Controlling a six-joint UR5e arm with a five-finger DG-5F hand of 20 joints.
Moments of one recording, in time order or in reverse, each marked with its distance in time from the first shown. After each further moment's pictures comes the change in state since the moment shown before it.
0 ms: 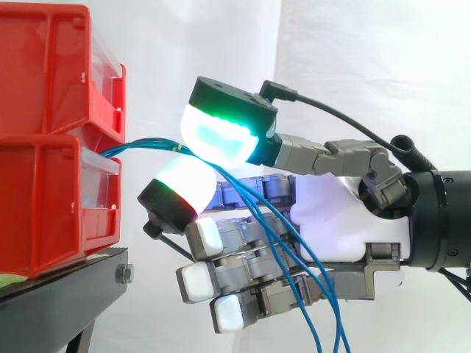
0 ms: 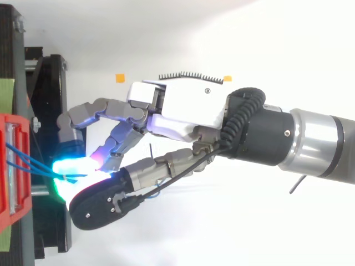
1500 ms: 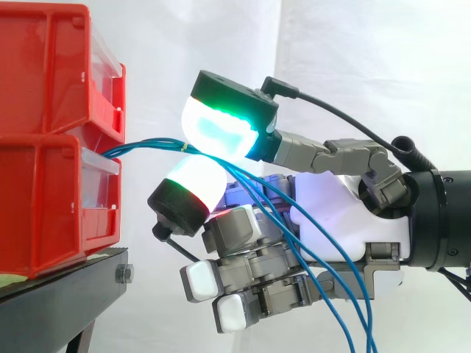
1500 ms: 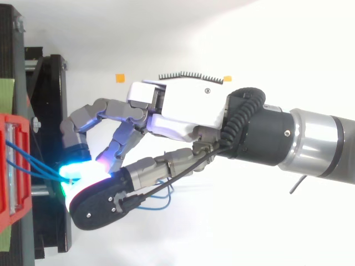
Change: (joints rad) arm 0.000 0.000 0.000 0.000 -0.001 -0.001
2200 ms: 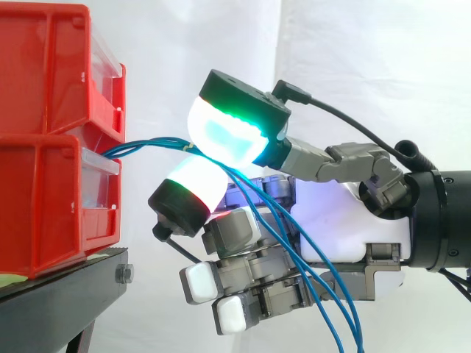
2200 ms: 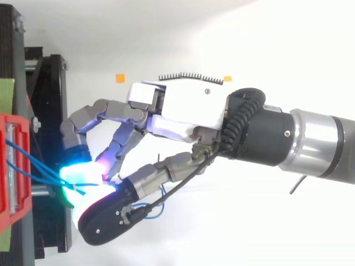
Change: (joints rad) arm 0.000 0.000 0.000 -0.003 -0.001 0.000
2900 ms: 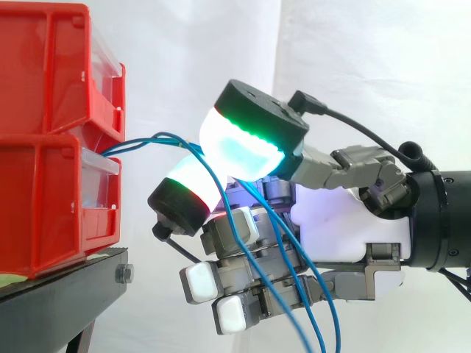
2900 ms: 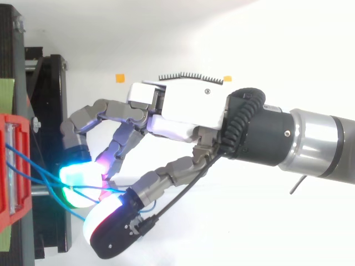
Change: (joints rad) arm 0.000 0.000 0.000 0.000 -0.001 0.000
